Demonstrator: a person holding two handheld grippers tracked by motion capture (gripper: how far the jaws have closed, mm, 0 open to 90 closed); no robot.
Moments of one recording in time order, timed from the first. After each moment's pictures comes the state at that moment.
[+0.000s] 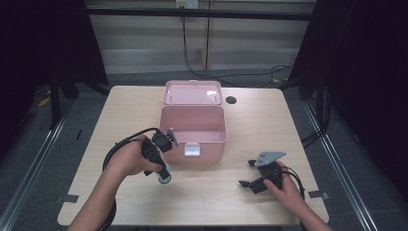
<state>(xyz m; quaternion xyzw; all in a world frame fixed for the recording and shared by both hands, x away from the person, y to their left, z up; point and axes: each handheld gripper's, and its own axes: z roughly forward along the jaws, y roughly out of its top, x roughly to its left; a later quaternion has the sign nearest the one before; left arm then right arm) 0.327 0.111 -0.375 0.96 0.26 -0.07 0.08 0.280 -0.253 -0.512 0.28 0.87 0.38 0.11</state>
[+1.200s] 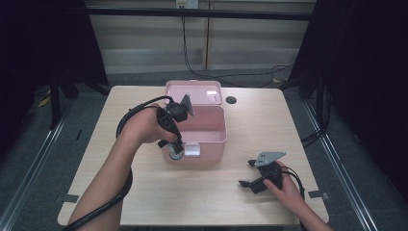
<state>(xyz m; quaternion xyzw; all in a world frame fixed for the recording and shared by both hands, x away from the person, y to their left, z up) 0.363 0.068 -0.304 0.95 0.28 -0.05 0.08 0.280 -0.253 -0.511 0.28 0.88 0.38 0.11</state>
